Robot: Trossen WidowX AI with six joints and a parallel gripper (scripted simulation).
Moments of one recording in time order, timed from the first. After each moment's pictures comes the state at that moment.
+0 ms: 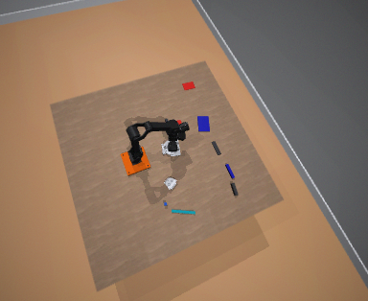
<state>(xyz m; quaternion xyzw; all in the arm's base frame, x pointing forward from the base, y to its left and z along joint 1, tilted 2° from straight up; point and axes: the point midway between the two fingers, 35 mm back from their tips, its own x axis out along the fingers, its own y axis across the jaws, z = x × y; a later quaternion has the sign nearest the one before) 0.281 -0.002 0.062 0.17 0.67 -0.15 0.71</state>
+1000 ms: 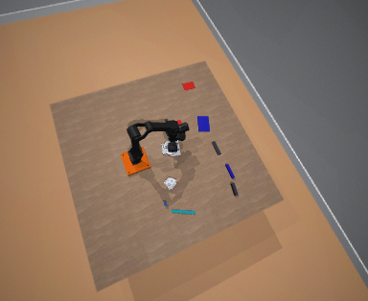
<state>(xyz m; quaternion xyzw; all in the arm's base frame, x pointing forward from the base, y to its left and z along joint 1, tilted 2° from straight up) 0.281 -0.002 0.055 0.17 0.67 -0.15 0.70</state>
